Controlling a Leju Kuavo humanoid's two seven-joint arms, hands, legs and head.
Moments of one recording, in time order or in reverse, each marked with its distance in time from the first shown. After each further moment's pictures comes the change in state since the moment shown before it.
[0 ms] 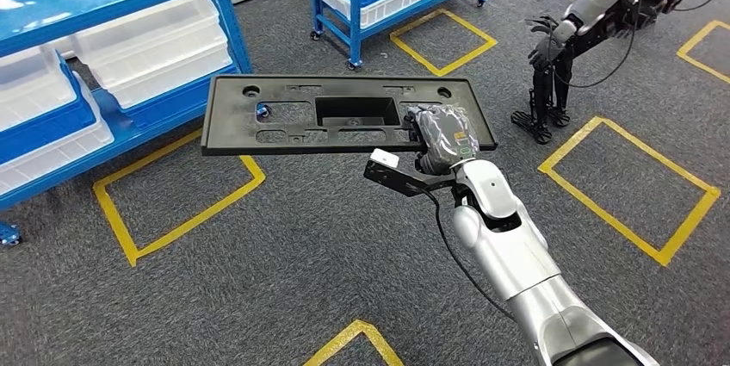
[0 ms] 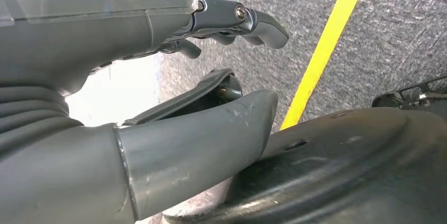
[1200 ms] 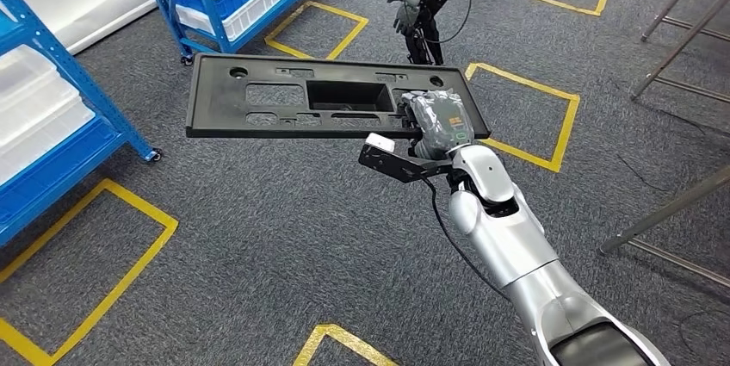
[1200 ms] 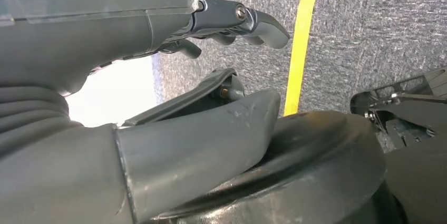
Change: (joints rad) left arm -0.011 -0.001 0.053 0.002 0.062 0.006 -0.021; right arm -0.064 0.013 0.023 0.030 -0.076 0.039 -0.005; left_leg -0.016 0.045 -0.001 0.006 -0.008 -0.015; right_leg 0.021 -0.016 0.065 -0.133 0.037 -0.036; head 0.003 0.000
